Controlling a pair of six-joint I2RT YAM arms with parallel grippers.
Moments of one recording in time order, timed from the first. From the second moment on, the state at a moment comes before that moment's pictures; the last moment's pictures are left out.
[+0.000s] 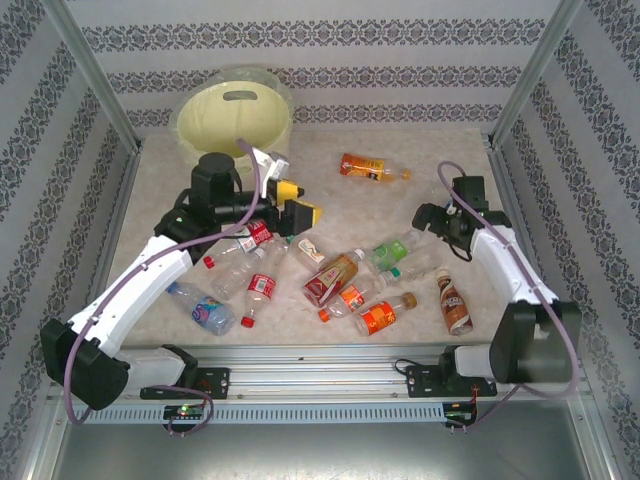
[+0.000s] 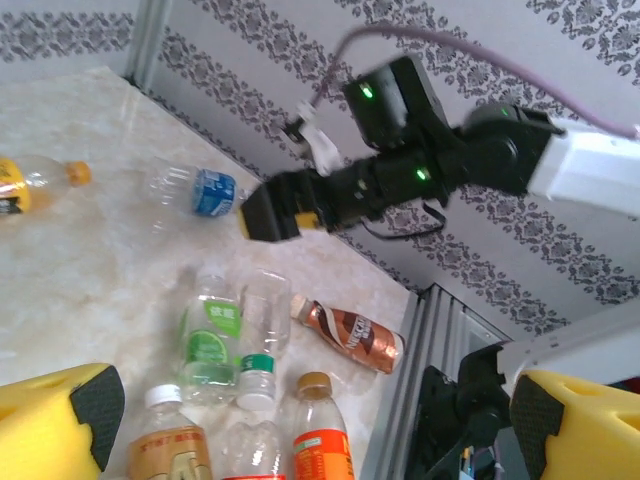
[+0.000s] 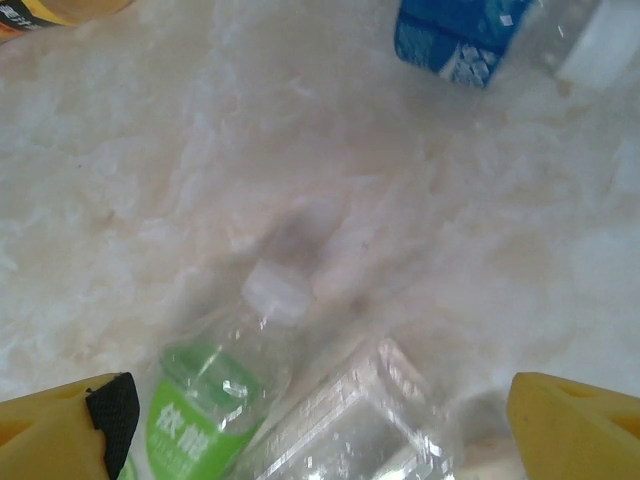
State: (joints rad) left arm -0.48 1.26 1.16 -0.21 0.74 -0.29; right arm -0.02 1.40 1.03 -0.63 -0.07 0.36
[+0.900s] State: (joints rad) left arm -0.55 1.30 1.13 -0.17 0.59 -0.22; right arm -0.03 2.02 1.66 -0.76 0.10 -0.10
